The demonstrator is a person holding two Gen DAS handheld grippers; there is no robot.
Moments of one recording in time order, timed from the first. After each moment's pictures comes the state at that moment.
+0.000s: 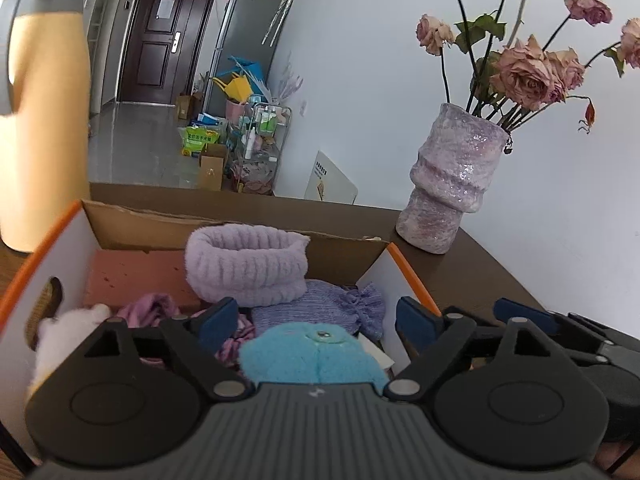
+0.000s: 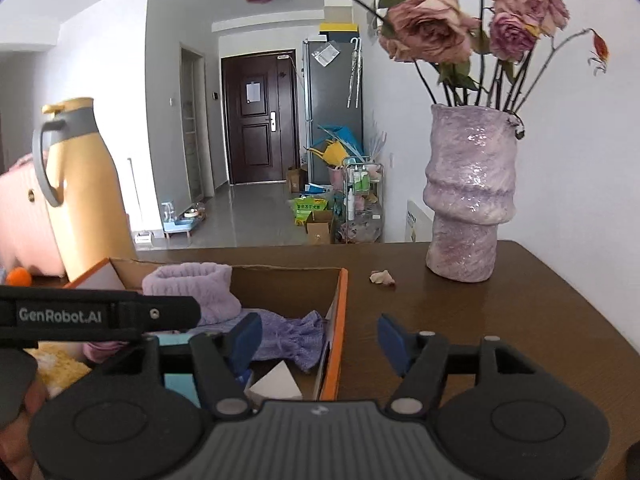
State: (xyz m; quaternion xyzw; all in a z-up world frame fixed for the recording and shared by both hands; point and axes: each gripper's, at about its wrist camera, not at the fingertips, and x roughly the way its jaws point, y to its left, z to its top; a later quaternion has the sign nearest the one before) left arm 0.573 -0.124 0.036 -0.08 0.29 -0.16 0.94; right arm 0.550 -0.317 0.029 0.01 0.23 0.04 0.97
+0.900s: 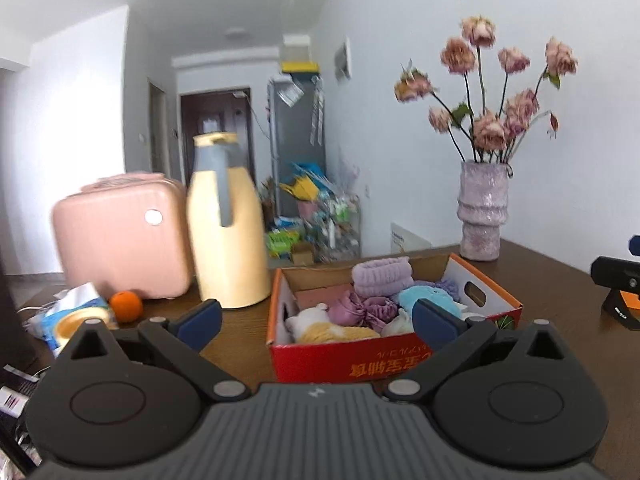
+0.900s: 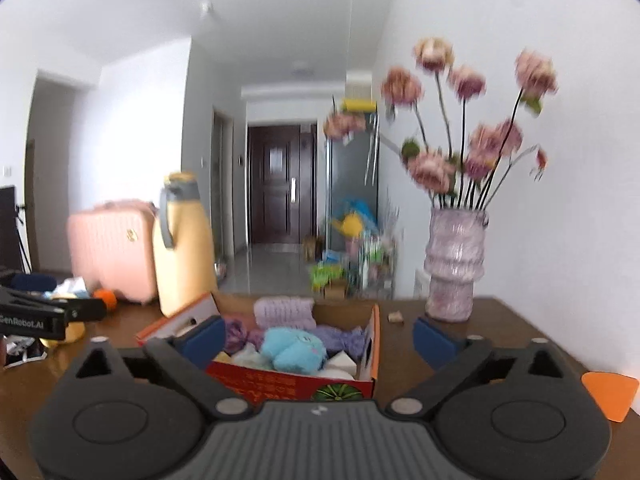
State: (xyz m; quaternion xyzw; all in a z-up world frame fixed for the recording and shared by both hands) left arm 0.320 -0.014 0.090 0.04 0.13 -0.05 0.99; right arm 0.334 -0.284 0.093 -0.01 0.13 0.06 0.99
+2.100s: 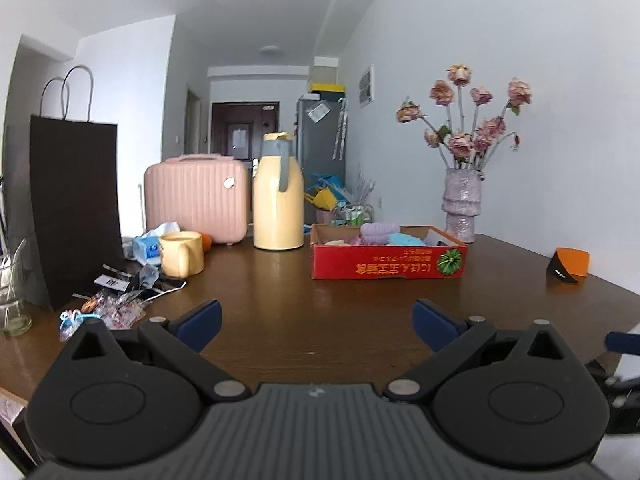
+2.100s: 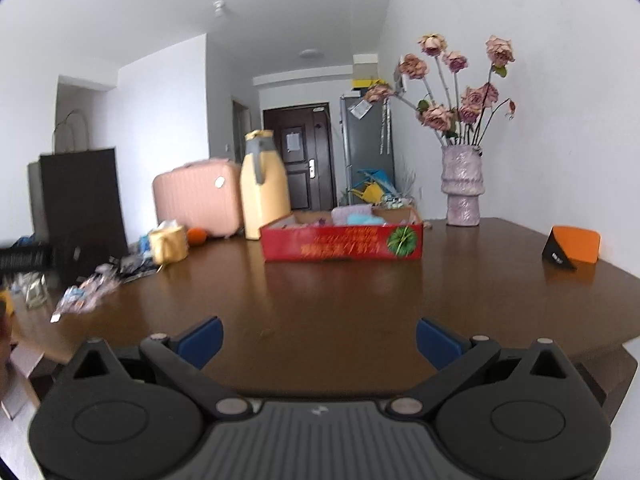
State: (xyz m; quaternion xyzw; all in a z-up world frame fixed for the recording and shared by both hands) left arm 0.039 0.039 0.047 0.01 0.11 -0.03 0.99; right arm 0.037 -0.216 0.008 0.03 0.14 0.08 0.99
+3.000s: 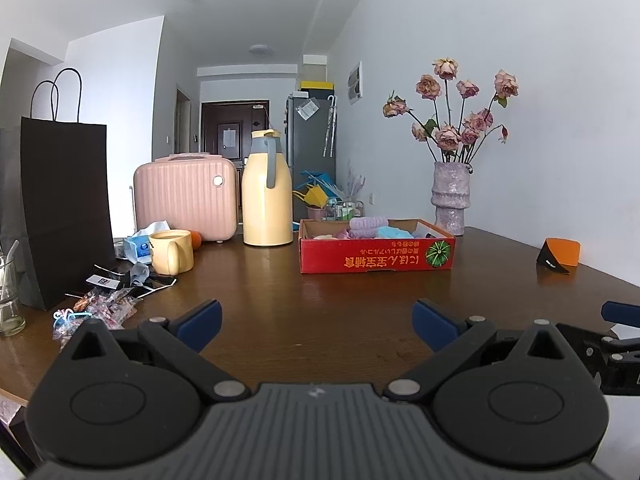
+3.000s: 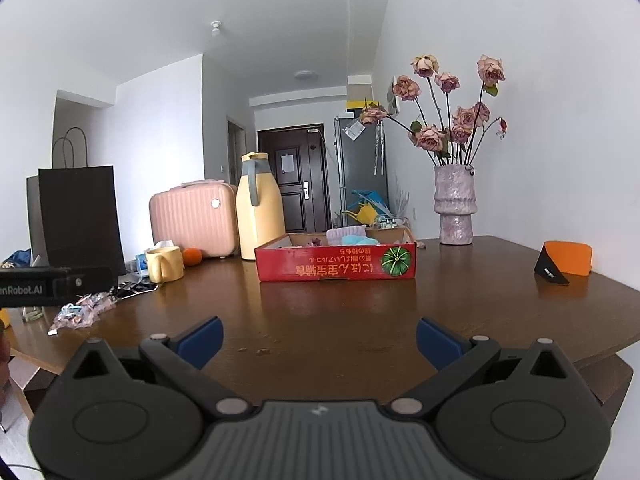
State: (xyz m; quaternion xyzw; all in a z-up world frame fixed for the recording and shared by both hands) left arm 0.036 0.032 0.041 0.02 0.12 -0.04 0.99; right arm 0.023 -0.213 0.007 0.03 0.11 0.08 0.99
